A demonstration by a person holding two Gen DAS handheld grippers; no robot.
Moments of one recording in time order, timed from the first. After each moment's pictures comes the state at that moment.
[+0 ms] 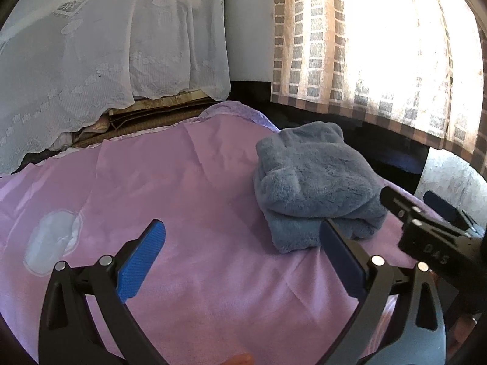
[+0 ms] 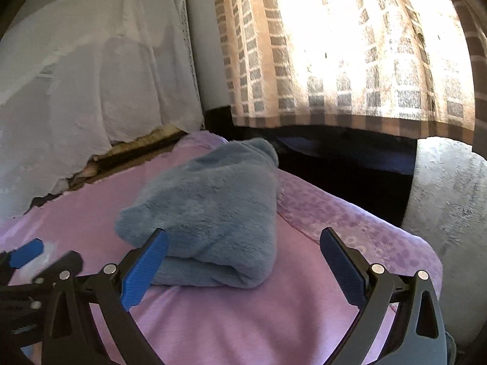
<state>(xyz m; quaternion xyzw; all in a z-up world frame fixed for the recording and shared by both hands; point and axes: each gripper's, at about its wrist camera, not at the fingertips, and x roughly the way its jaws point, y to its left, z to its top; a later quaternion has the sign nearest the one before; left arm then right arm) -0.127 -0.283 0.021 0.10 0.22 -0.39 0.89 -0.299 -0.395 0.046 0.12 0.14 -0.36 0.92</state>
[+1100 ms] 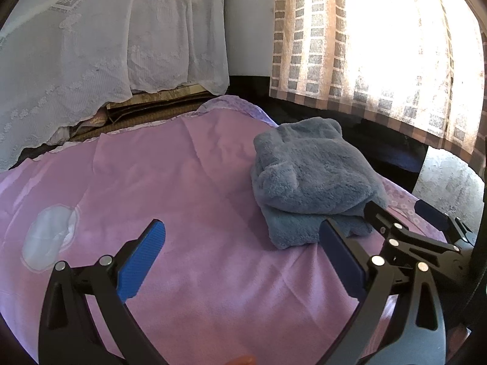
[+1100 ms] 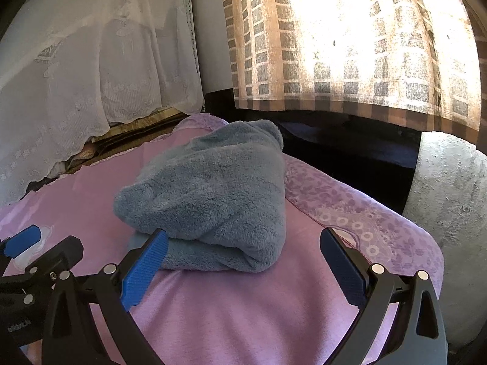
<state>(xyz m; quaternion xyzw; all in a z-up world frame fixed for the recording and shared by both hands) -0.126 -0.286 0.020 0.10 0.24 -0.39 0.88 -0.285 -0.385 0.038 0.12 0.19 -0.36 0.90</state>
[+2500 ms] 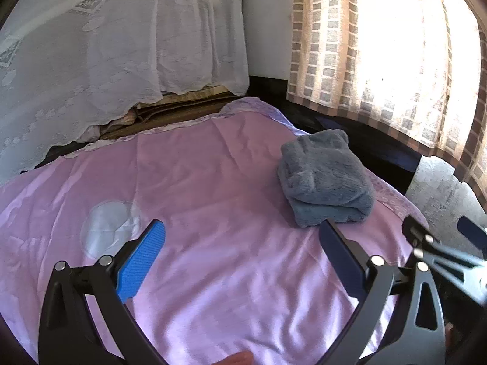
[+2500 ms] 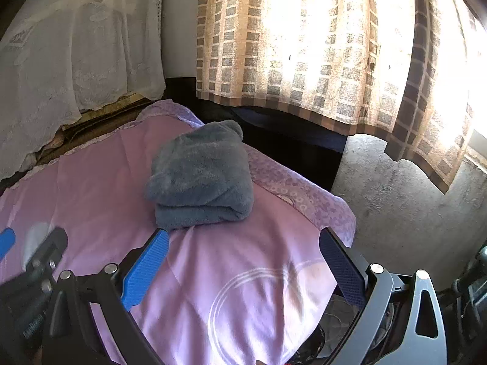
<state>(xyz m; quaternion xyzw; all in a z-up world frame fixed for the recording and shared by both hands) -0.139 -0.206 0.092 0.11 0.27 -0.36 0.89 -0.309 -0.265 0.122 0.12 0.27 -0.49 0.82</state>
